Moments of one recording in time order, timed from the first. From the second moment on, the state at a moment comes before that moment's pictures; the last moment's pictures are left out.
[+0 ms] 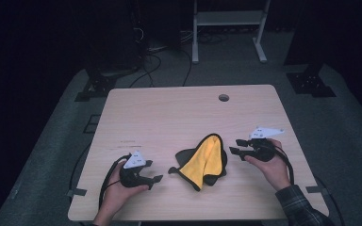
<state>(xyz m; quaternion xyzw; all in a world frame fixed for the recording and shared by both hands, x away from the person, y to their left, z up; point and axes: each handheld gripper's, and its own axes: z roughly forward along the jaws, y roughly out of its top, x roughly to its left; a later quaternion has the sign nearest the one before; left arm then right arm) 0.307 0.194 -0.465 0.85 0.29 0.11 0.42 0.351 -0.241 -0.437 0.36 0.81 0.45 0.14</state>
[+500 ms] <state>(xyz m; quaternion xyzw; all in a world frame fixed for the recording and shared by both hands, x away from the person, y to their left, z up) 0.322 0.137 -0.466 0.88 0.24 0.09 0.41 0.311 -0.249 -0.440 0.35 0.81 0.46 0.13</state>
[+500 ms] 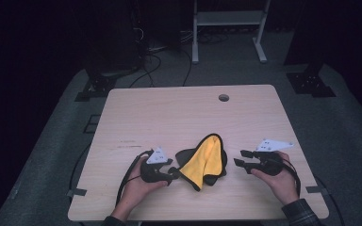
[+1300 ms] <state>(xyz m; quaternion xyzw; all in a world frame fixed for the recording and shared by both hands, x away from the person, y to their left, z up) 0.332 0.155 -0.456 0.88 0.29 0.08 0.37 0.291 -0.223 -0.443 0.32 0.82 0.48 0.09</state>
